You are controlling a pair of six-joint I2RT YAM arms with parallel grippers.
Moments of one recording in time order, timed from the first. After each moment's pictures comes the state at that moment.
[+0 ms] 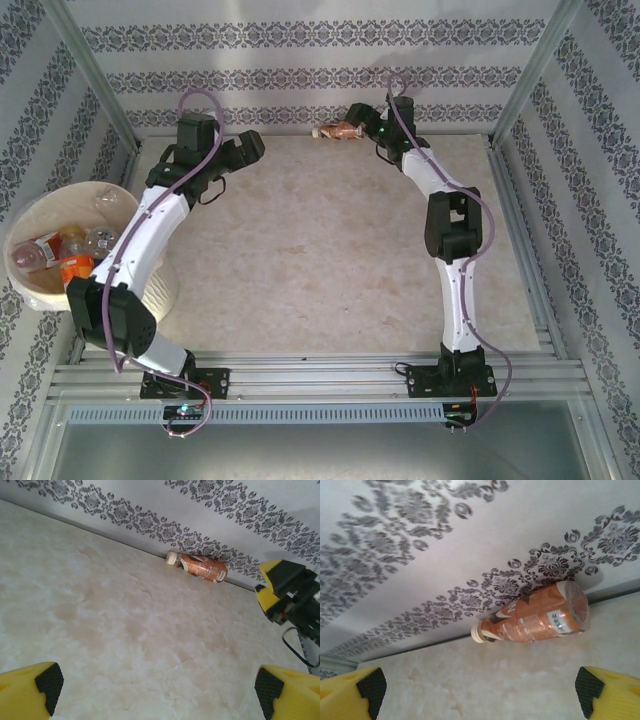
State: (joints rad) left arm -0.20 1.54 1.50 -0.51 0.08 -0.57; right arm 0.15 2.47 2.16 -0.07 -0.28 0.72
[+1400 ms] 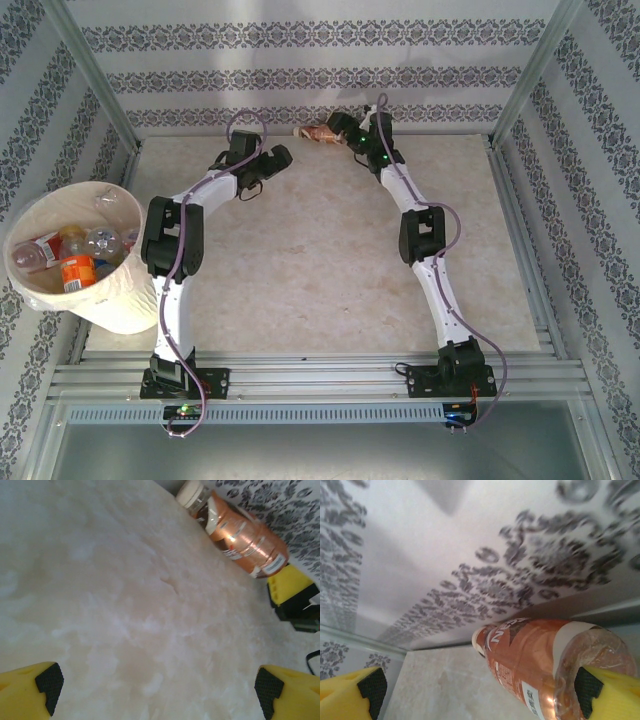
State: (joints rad) left arm -0.19 2.17 1.66 -0.16 0.18 -0.74; right arm 0.20 3.01 2.79 0.01 -0.51 0.89
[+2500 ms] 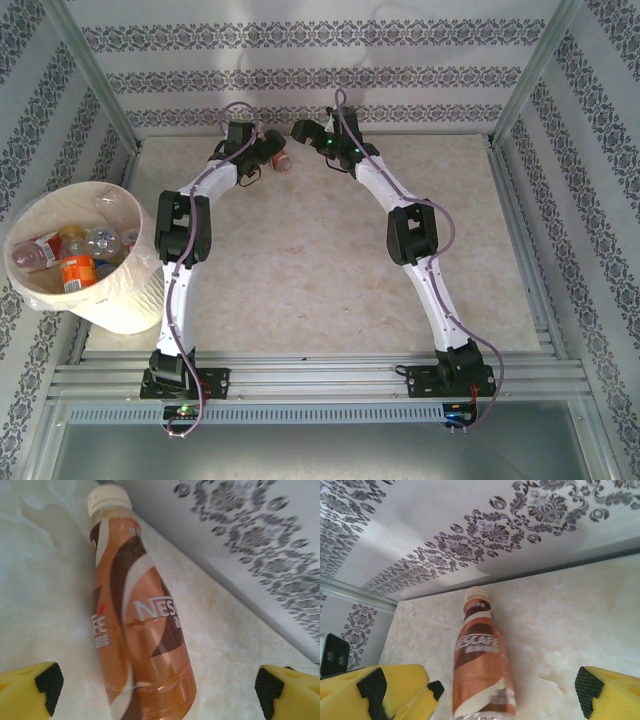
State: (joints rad) left arm -0.14 2.42 1.99 -0.22 0.19 -0.83; right arm 0.36 2.76 2.57 -0.22 -0.37 0.77
